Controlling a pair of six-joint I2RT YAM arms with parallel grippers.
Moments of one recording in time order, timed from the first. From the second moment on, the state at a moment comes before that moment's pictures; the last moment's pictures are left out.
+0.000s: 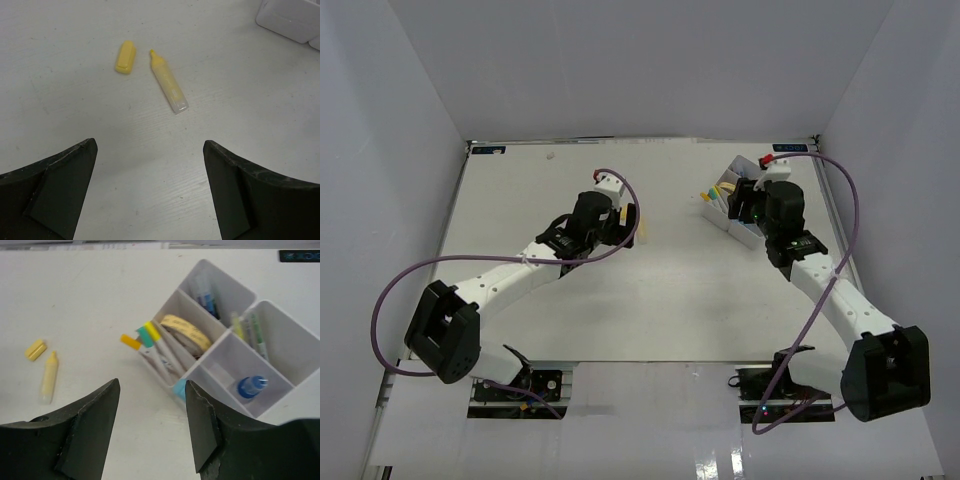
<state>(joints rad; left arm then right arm) -0.66 1.40 0.97 -0.11 -0.23 -0.21 0.26 1.17 0.79 0.09 0.07 0.15</state>
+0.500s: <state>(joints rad) -0.47 1.37 0.97 -0.11 -0.22 -0.27 0.69 1.52 1.16 -0.18 0.08 0.19</state>
